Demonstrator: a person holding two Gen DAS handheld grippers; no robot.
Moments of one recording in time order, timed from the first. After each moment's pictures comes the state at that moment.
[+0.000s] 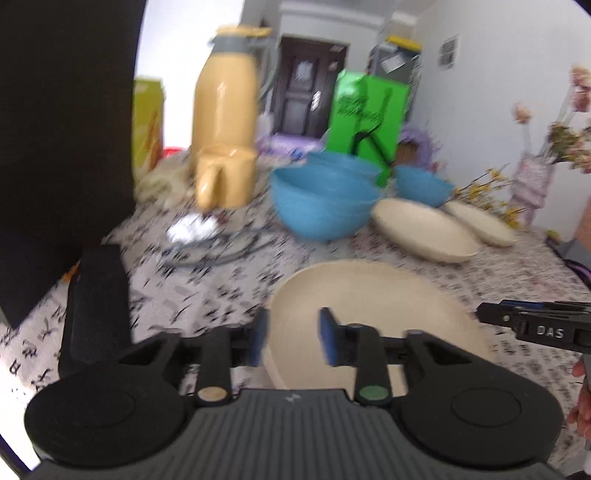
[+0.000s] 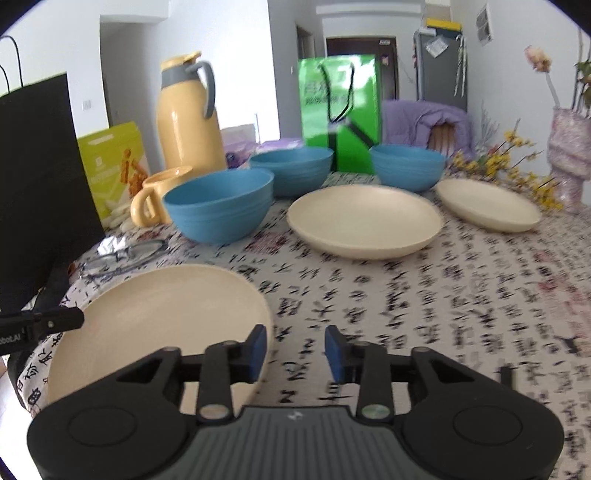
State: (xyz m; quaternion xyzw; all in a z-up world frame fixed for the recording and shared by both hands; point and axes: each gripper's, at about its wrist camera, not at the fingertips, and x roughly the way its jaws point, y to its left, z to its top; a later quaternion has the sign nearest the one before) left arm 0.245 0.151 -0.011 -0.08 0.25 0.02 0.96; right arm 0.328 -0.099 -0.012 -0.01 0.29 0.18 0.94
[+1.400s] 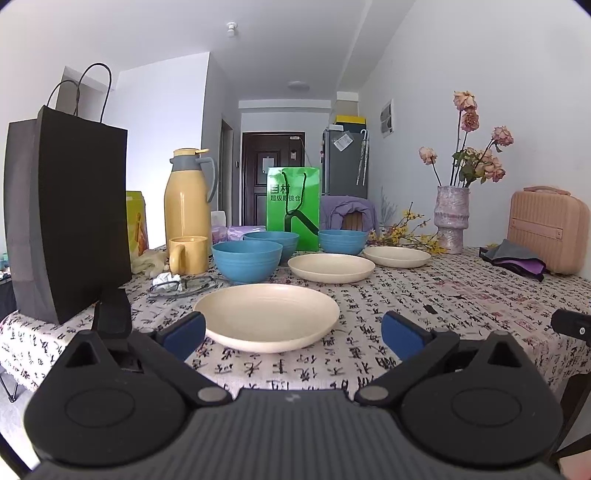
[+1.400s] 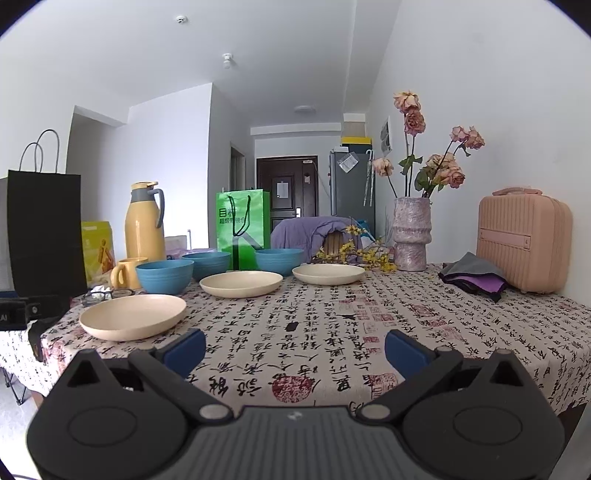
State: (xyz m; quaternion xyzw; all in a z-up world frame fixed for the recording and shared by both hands) left arm 0.056 0.034 -0.007 0.00 0.10 0.00 0.99; right arm 0.055 -0.249 -0.018 0.02 0.10 0.05 0.99
